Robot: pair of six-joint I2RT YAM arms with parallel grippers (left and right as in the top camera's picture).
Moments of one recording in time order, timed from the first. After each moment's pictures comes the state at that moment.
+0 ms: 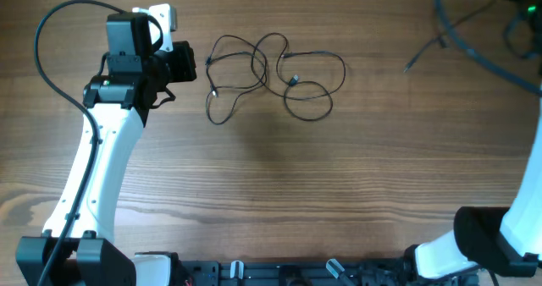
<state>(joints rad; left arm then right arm) -0.04 1.50 1.26 -0.52 0.24 -0.17 -0.04 1.72 2.46 -1.22 0.30 0.15</state>
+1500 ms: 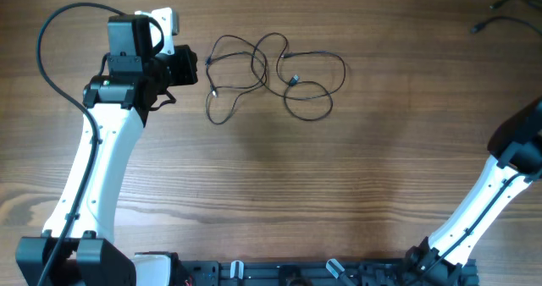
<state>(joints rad) -0.04 1.50 1.26 -0.56 0.26 -0.18 -0.57 2.57 2.47 -0.58 0.21 -0.01</state>
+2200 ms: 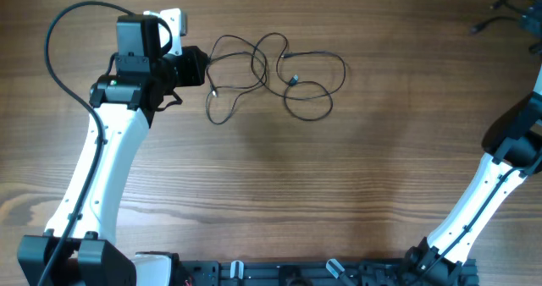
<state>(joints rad) -0.08 1.50 1.26 -0.56 0.26 -0.19 -0.55 2.62 2.47 -0.69 0.17 0.04</state>
